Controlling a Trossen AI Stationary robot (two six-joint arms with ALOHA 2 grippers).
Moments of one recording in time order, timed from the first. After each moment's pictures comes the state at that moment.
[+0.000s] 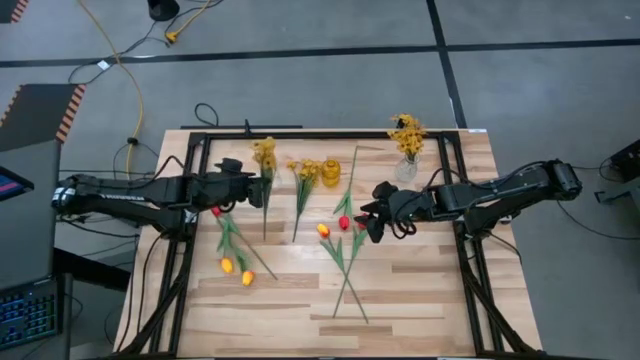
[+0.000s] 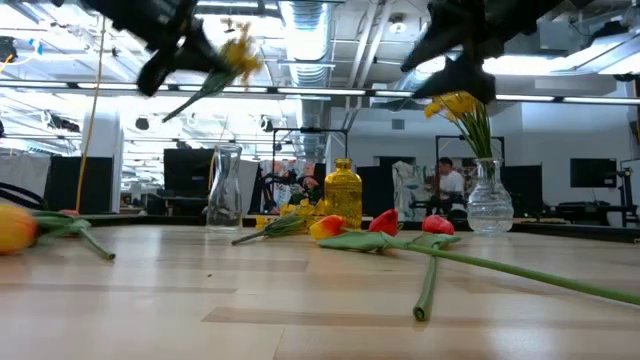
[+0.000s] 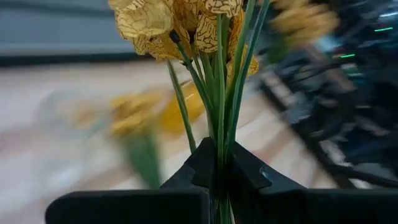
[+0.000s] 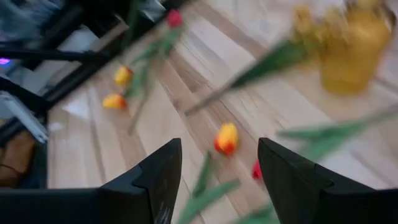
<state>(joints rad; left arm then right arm) 0.02 0.88 0.68 -0.20 -0.49 -0.83 0.14 1.18 0.82 -0.21 0.29 0.68</state>
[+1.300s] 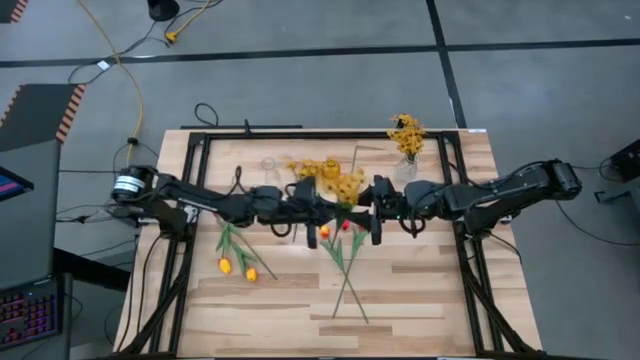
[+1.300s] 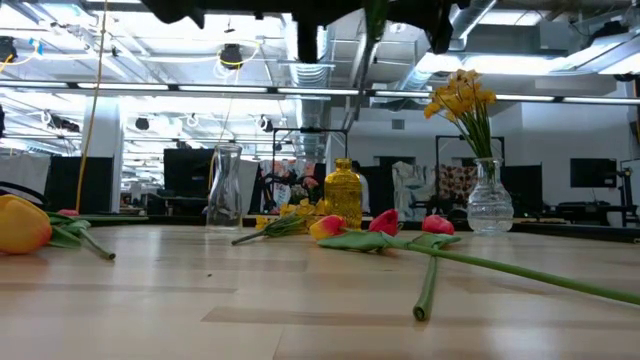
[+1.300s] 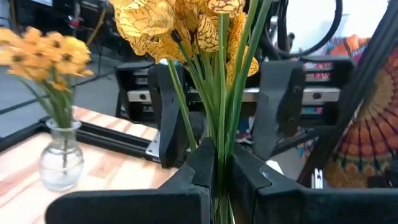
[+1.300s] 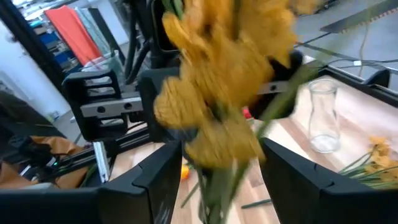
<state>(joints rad) -0.07 1.60 0.97 0.68 -0.11 -0.28 0.16 1.19 0.82 0.22 0.23 0.38</state>
